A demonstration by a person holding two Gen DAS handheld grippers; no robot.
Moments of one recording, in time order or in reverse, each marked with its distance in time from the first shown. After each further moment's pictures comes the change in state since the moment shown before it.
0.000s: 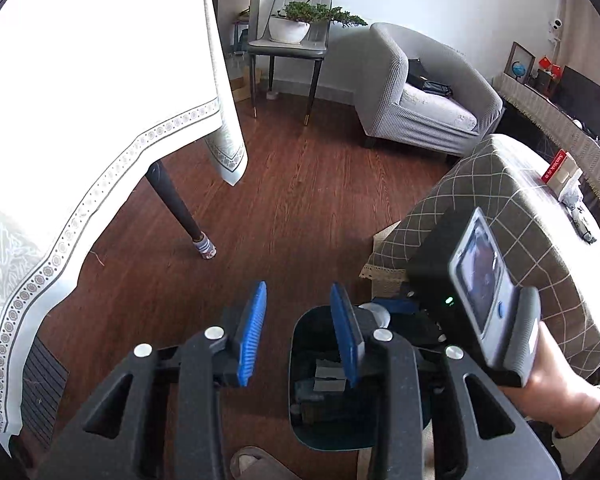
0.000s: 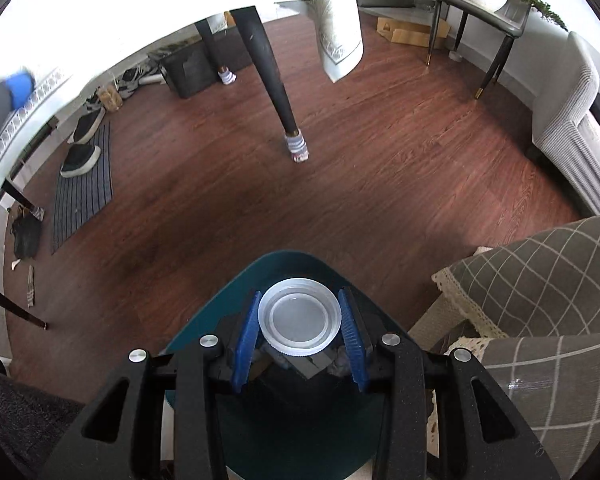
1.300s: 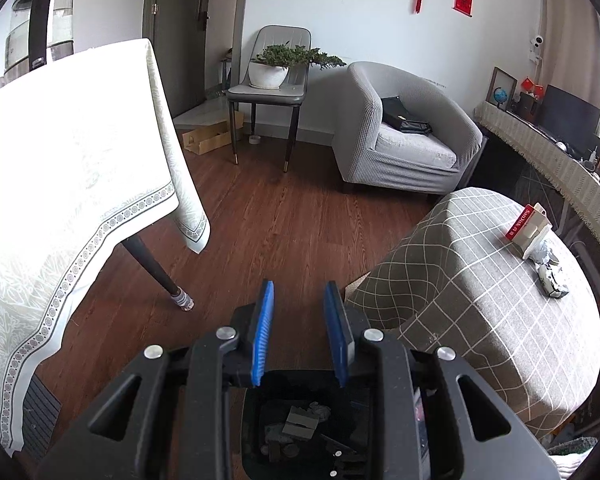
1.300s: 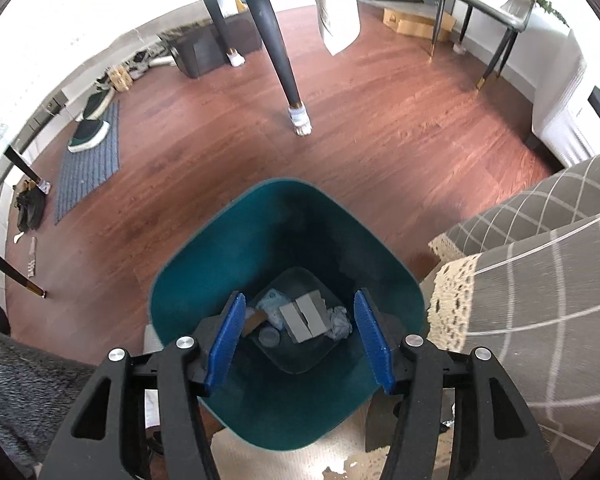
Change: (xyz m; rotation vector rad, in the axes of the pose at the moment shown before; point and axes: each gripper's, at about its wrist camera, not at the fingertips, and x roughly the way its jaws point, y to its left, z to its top) left arm -0.025 -0.068 0.058 0.023 -0.139 -0.013; right arm -0.033 -0.012 -0.062 -0.040 -0.027 0.020
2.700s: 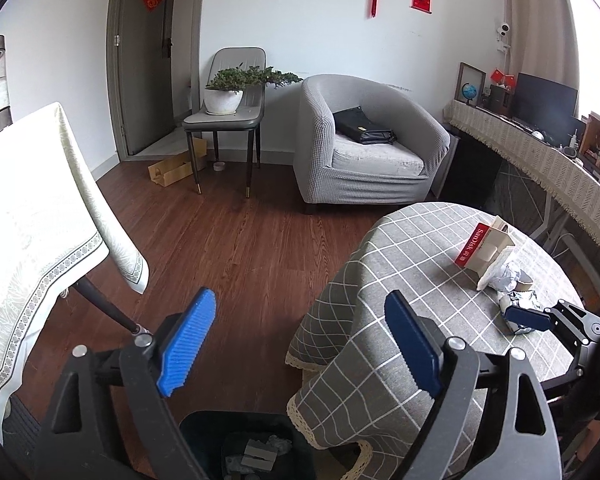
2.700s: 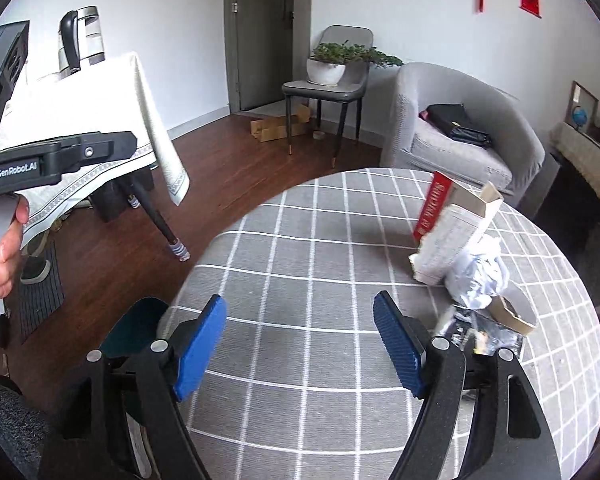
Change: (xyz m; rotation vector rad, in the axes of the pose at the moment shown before) left arm 0.027 -0.122 0.030 0.088 -0.061 -0.056; right arm -0.217 -0.174 -0.078 0.313 -0.385 -0.307
